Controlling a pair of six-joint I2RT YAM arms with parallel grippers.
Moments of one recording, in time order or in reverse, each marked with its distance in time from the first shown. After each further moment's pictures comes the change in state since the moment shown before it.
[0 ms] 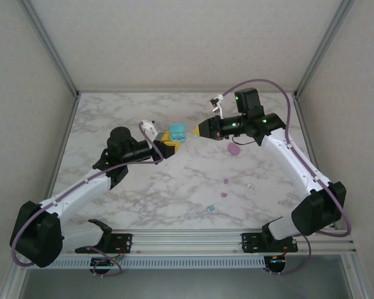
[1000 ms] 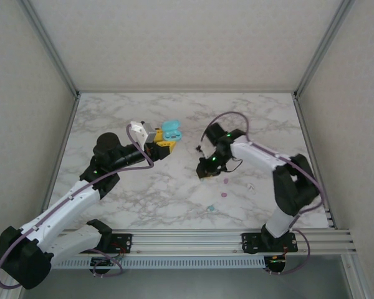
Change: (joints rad) left arm -0.027 -0.201 -0.001 -0.083 -0.099 -0.044; right arm 0.150 0.208 -0.222 -0.223 0.402 -0.199
